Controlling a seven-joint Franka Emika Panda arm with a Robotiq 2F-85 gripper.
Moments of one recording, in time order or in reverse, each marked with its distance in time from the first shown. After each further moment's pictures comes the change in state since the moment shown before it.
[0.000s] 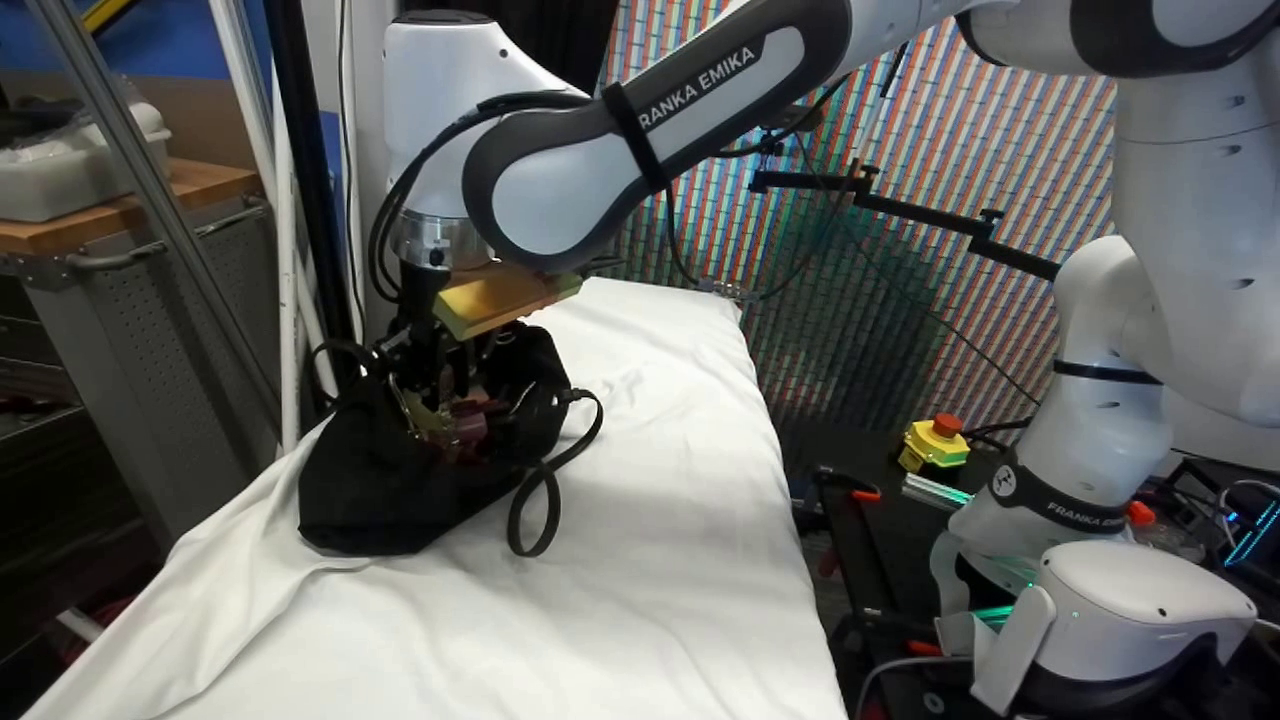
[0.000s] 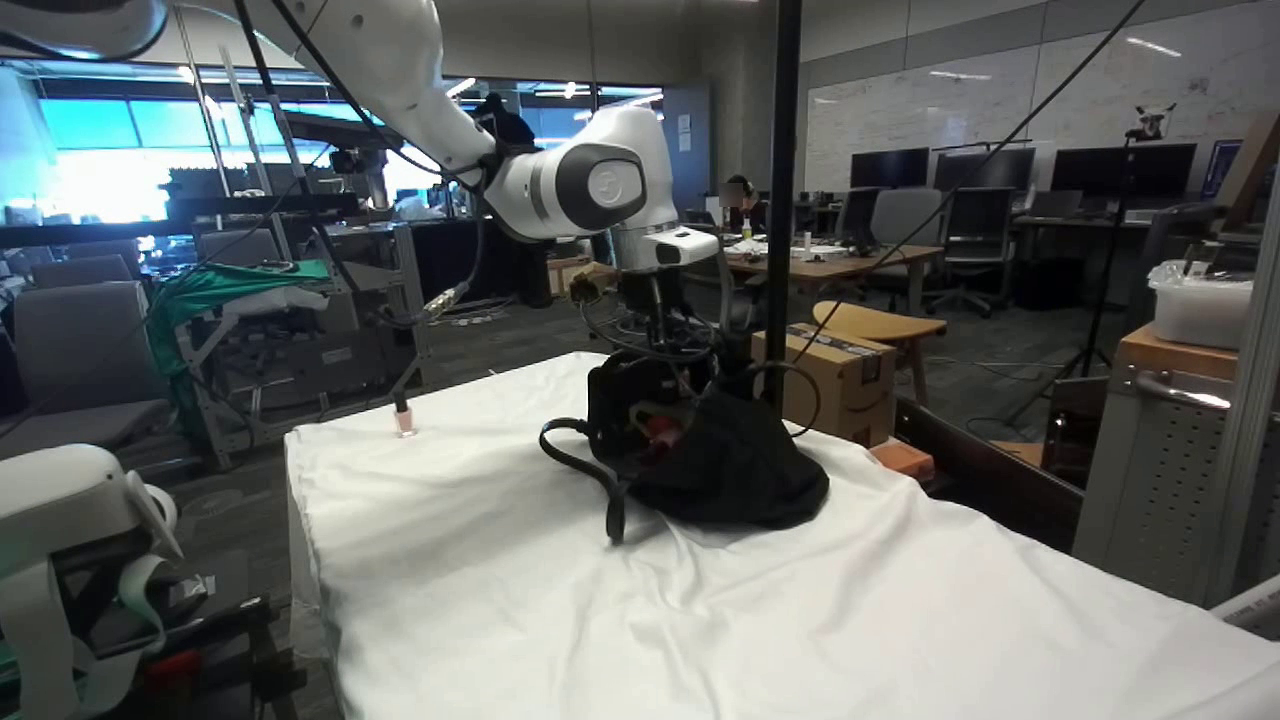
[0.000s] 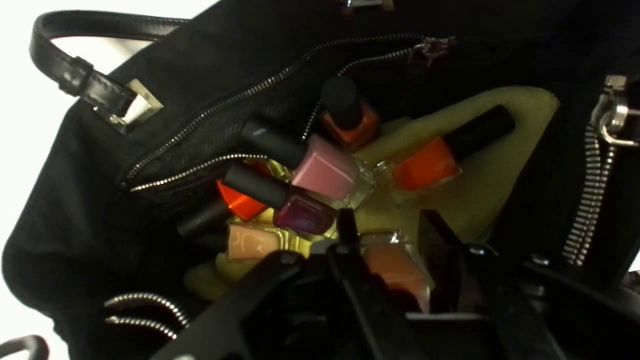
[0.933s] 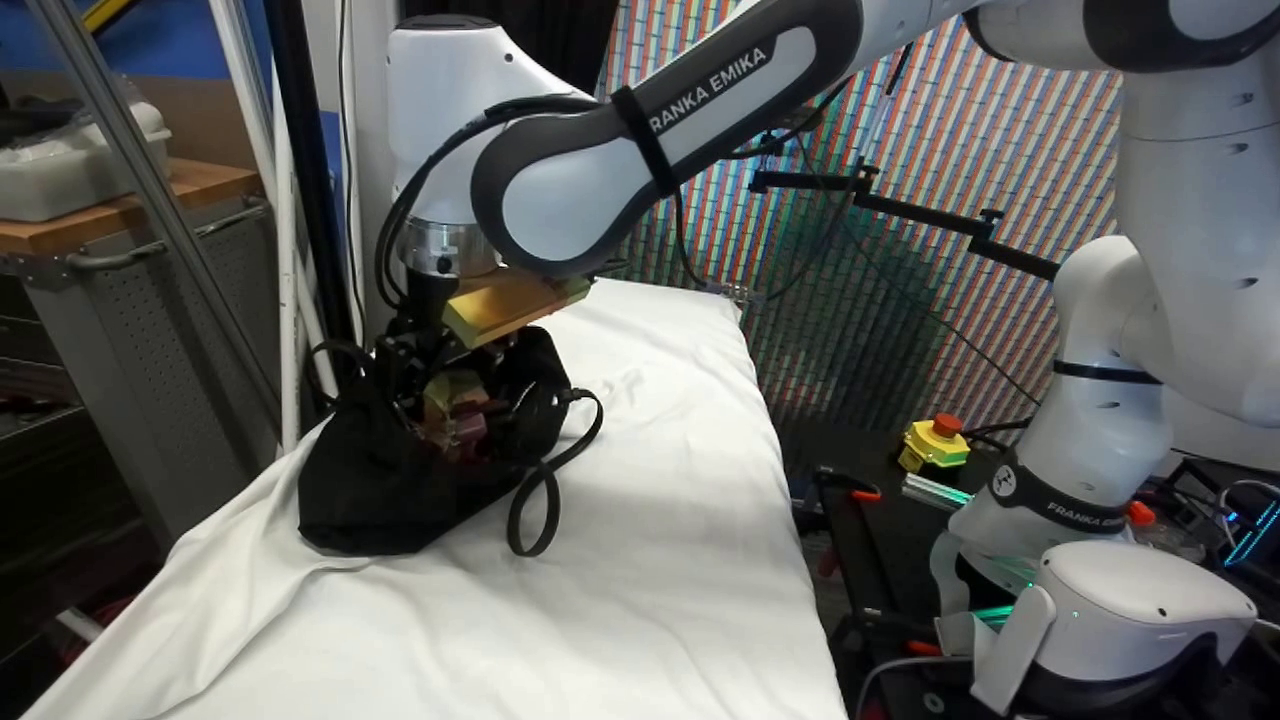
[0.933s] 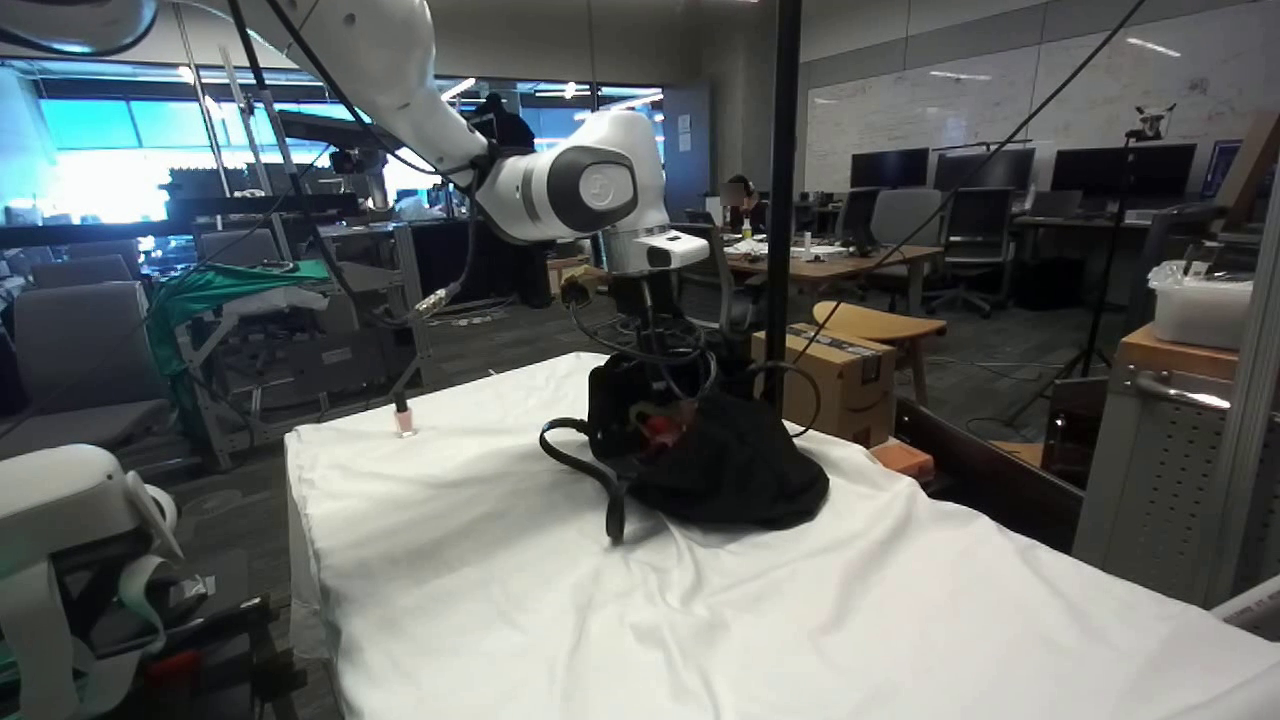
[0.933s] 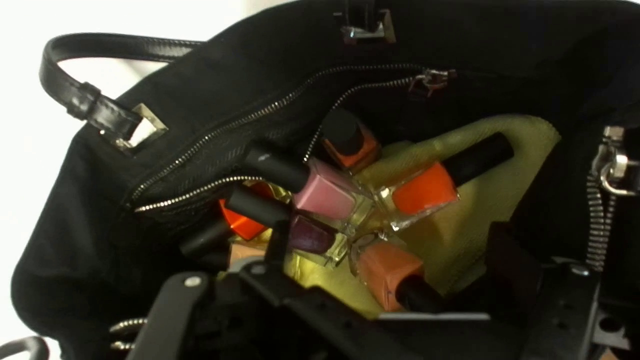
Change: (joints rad) arm 0.011 -0.020 0.000 -0.037 0.000 -0.002 -0.005
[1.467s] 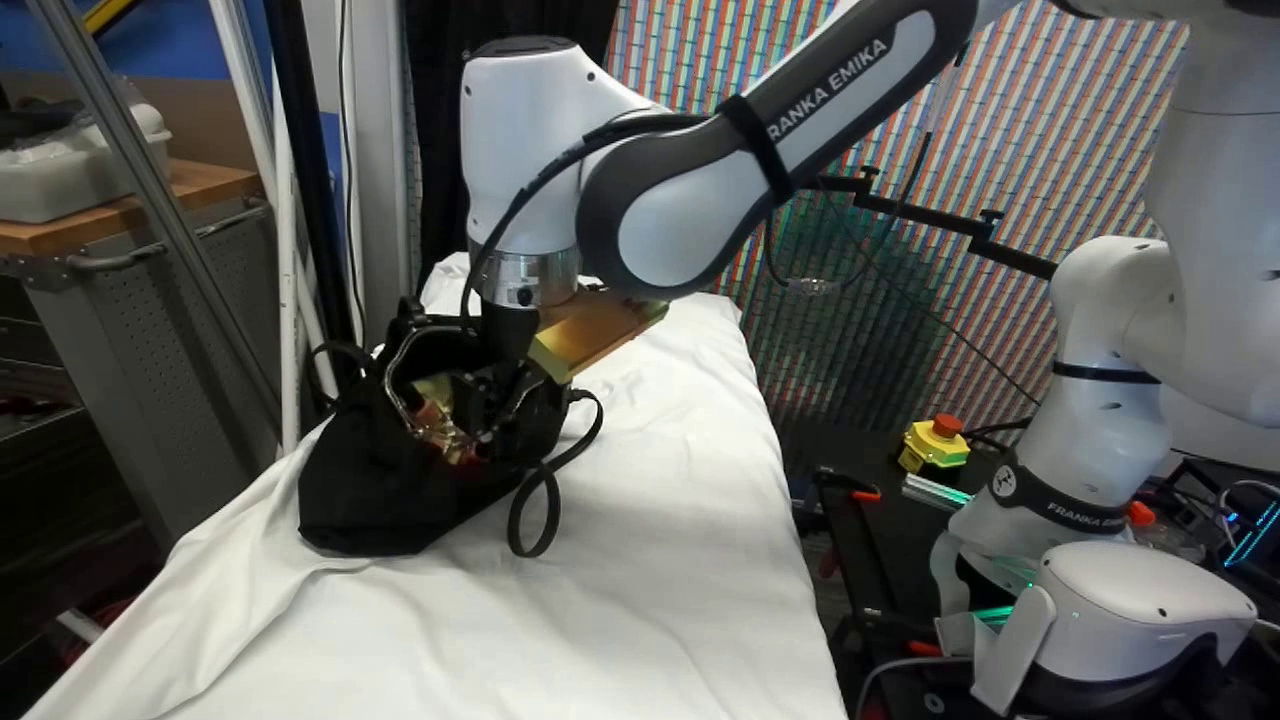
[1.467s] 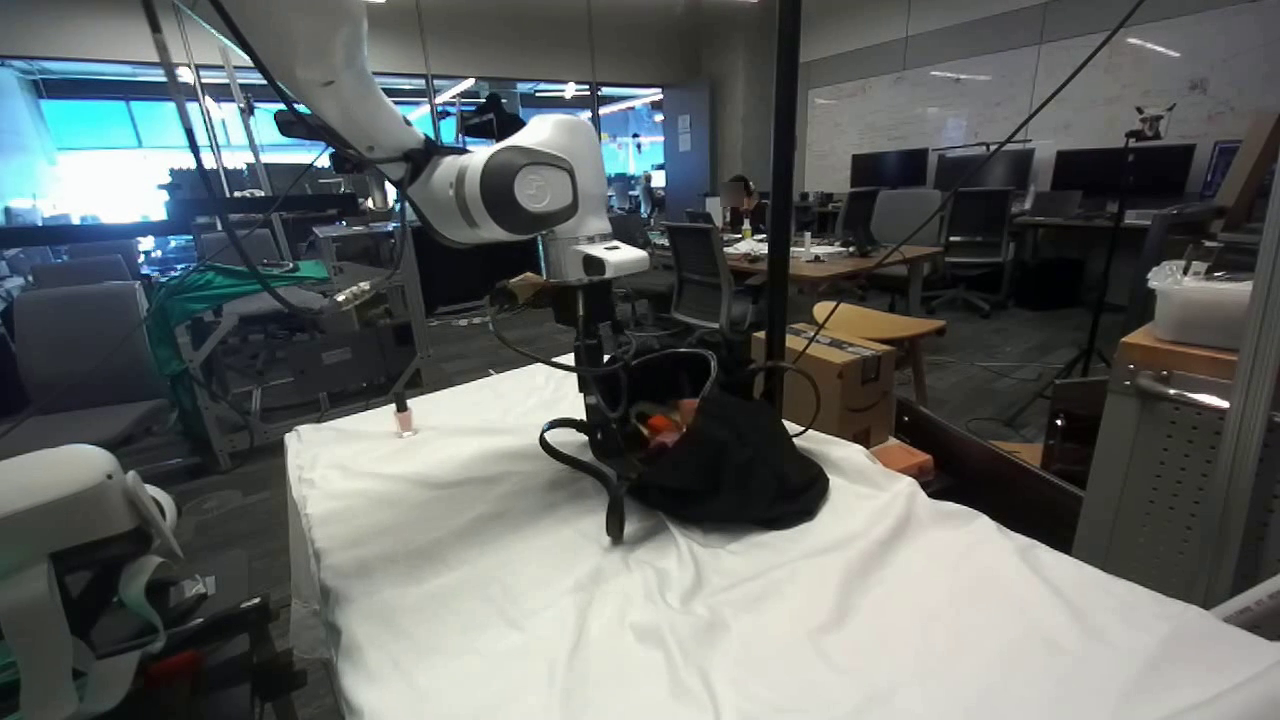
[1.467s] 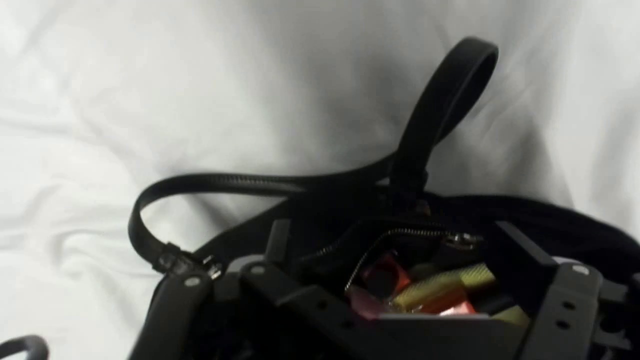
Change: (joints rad) arm 0.052 -0.177 0.002 -0.279 -0.013 0.027 0.067
